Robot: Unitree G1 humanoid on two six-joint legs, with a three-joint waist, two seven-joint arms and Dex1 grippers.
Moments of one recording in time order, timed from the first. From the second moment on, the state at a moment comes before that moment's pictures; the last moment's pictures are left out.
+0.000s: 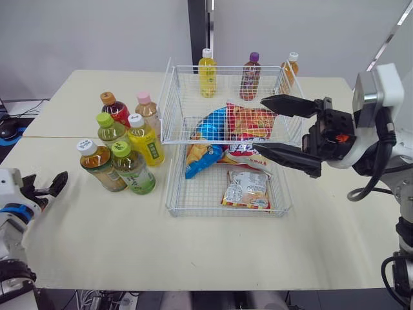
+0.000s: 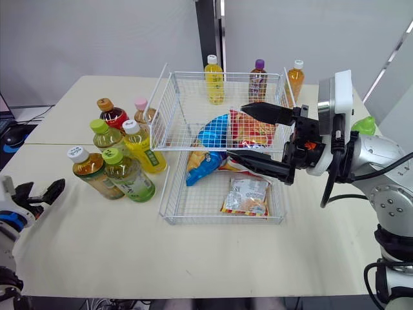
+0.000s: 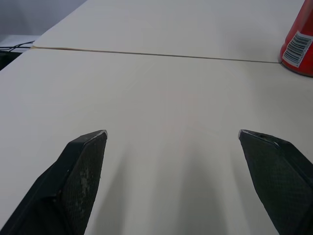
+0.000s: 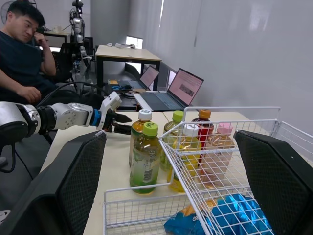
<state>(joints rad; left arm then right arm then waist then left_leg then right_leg) -0.27 0.82 0.60 0.79 -0.41 0.00 -0.70 -0.62 -0.75 -0.13 -0.51 1.01 0.64 0.79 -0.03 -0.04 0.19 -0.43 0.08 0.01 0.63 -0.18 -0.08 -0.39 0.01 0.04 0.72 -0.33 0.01</state>
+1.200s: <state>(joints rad) -0.02 0.69 0.65 -0.27 -0.72 0.47 -0.48 -0.78 -0.62 -0.03 -0.37 0.89 0.63 0.95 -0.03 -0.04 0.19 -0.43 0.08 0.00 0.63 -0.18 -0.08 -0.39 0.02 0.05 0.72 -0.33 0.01</state>
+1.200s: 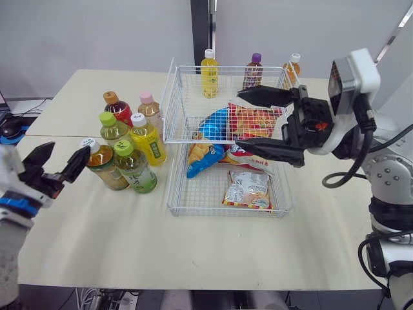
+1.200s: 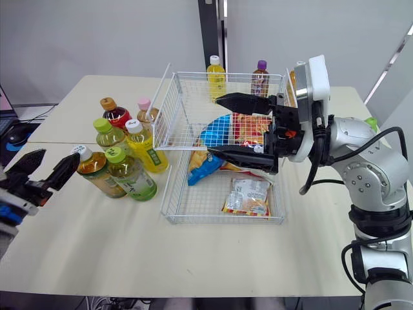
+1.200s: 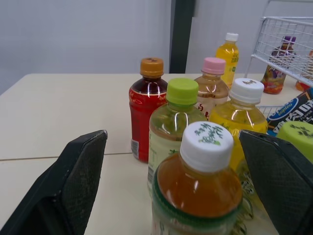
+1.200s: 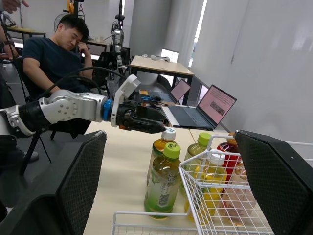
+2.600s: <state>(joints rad) -0.24 1.12 0.77 -0.10 -0.89 0.79 -0.74 -0.77 -0.59 -0.05 -0.37 0.85 0.62 0.94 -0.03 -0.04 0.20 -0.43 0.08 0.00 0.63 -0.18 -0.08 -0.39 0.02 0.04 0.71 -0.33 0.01</state>
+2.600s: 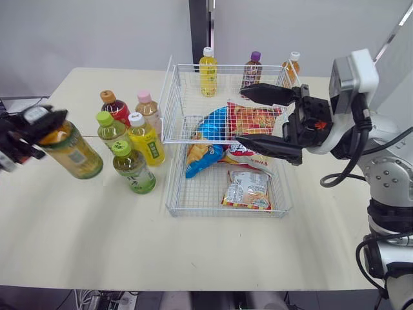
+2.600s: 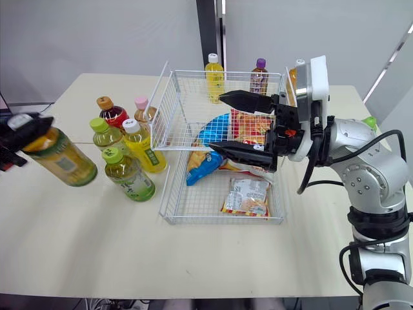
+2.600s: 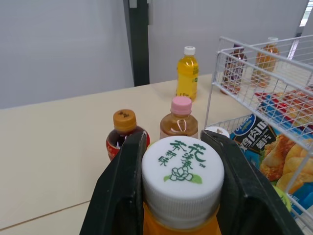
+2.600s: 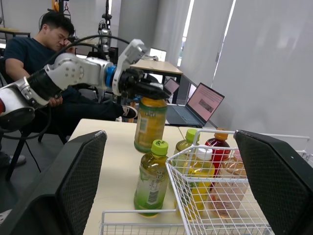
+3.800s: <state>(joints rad) -1.64 0.31 0.01 0.94 -0.42 0.34 -0.96 -0.49 -0.63 -0.23 -0.75 0.73 0.67 0.35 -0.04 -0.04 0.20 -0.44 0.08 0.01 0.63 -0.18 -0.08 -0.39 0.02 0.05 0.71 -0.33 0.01</state>
